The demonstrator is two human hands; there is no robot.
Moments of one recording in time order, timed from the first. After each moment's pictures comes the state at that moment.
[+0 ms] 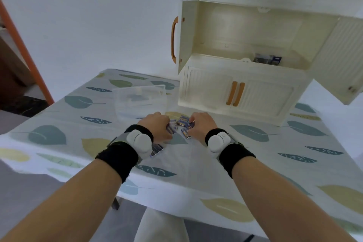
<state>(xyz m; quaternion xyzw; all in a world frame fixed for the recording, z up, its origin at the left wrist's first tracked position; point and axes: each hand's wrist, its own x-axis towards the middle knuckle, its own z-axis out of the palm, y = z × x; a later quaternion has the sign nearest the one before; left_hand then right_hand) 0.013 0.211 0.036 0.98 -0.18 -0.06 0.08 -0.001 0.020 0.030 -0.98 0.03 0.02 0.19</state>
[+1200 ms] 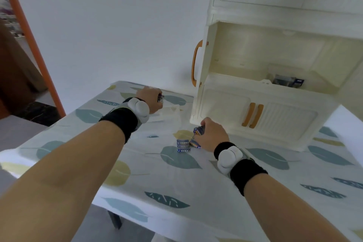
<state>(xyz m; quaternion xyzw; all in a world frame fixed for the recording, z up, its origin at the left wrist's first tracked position) 0.131 0.264 0.118 0.99 -0.12 0.04 0.09 0.044 0.034 0.040 -0.97 0.05 -0.05 0.22</state>
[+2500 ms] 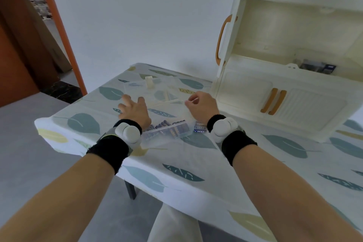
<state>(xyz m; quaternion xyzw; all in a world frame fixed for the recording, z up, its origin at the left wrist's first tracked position) 0.028 0.323 0.040 0.98 0.15 0.05 0.13 0.053 0.116 0.057 -0.93 -0.03 -0.10 0.36</state>
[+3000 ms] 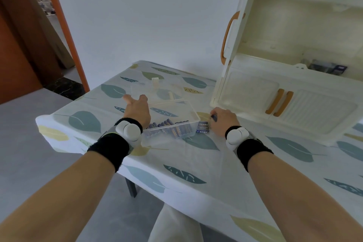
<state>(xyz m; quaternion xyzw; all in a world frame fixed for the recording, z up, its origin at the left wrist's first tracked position) 0.036 0.330 0.038 0.97 0.11 0.05 0.19 0.065 0.047 0.008 -0.99 -0.01 -0.02 0.16</state>
